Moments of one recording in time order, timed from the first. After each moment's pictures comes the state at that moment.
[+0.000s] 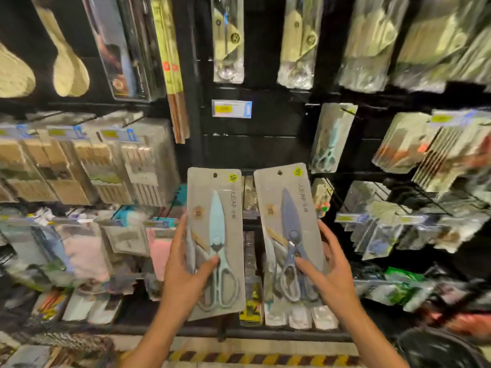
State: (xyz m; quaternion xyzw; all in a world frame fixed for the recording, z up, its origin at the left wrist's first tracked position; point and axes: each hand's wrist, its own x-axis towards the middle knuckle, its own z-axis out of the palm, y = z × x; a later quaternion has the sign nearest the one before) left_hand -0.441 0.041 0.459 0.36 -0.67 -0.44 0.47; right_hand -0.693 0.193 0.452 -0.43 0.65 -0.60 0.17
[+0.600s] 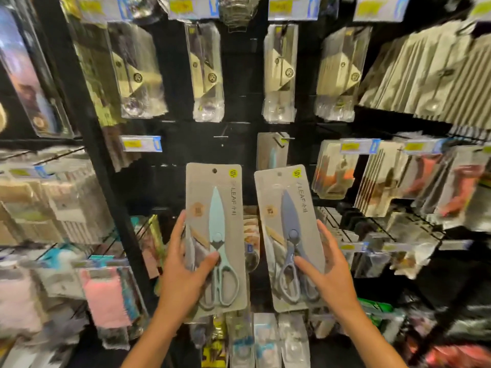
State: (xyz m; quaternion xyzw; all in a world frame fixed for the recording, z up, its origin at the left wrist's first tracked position) left_hand -0.657 0.098 0.504 0.30 -0.70 -0.41 0.51; right_hand -0.901 0.253 0.487 -0.43 0.62 -0.65 0.13
